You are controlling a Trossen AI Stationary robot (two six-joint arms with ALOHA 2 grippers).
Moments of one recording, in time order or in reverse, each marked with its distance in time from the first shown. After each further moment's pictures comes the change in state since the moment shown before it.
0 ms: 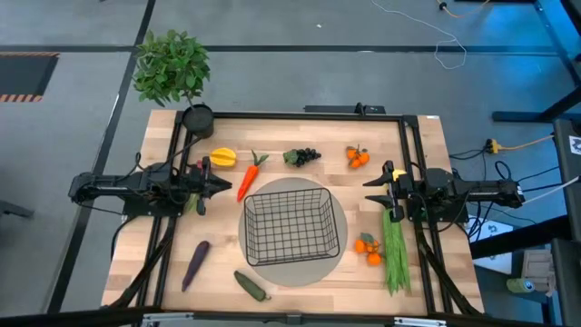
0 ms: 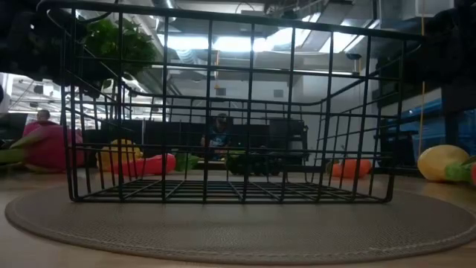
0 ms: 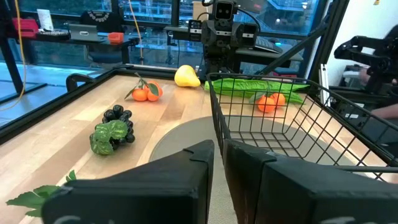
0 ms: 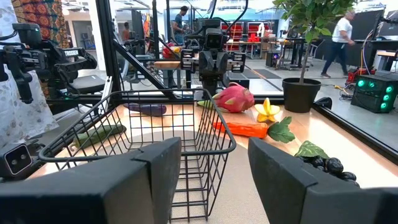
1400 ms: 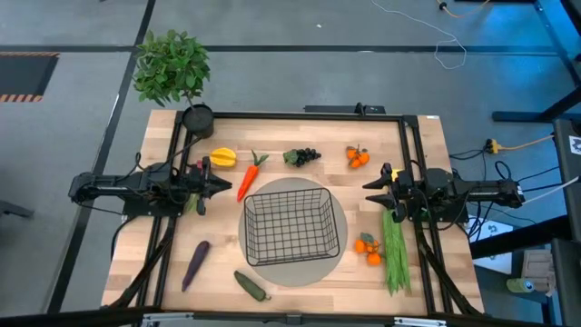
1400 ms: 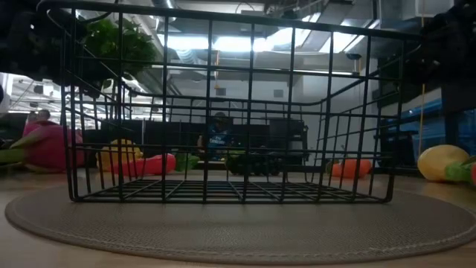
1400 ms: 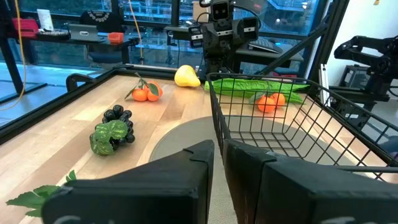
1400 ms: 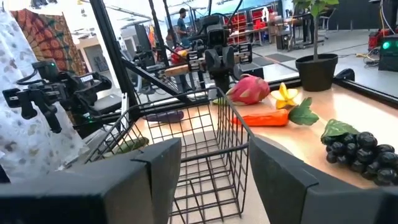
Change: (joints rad) left arm 0.000 0.000 0.000 0.000 0.000 0.000; right arm 0.000 0.001 0.000 0.002 -0.025 0.214
